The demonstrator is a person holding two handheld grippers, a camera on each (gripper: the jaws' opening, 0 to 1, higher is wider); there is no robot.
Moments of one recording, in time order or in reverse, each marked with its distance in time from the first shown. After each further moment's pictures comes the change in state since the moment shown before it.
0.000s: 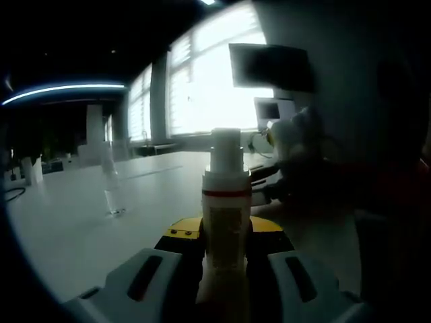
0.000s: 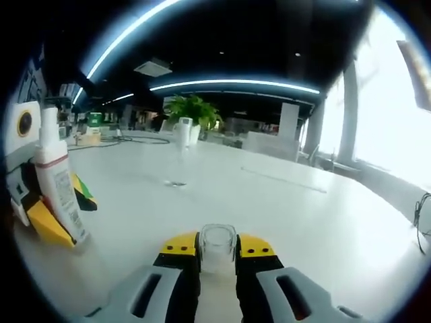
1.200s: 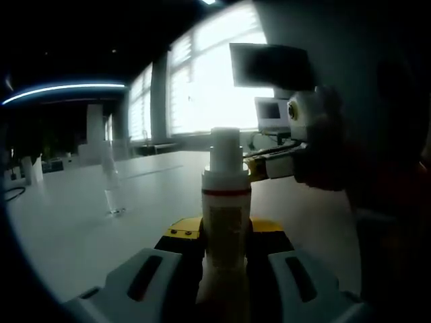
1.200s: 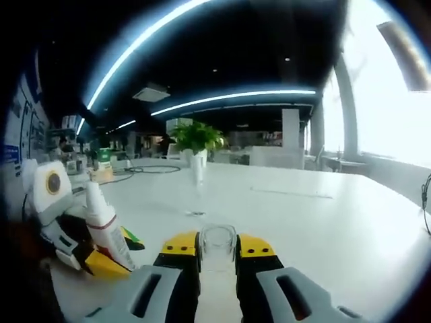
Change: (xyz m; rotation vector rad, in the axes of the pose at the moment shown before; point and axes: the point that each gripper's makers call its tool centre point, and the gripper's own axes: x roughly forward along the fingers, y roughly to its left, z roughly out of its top) left arm 0.001 0.001 -0.001 -0.002 0.003 0.001; right arm -0.040 0.016 0.046 0.137 -0.103 0.071
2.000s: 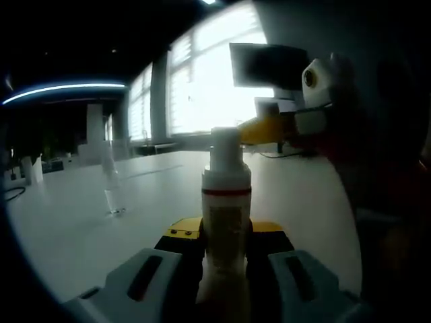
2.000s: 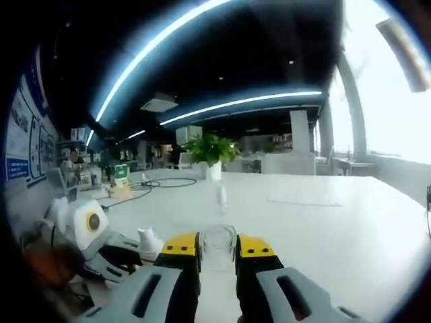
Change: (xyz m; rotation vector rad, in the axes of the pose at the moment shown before) left arm 0.000 -0.001 0.000 0.000 0.001 -0.002; right arm -0.030 0.037 0.041 0.031 -0.027 0.087
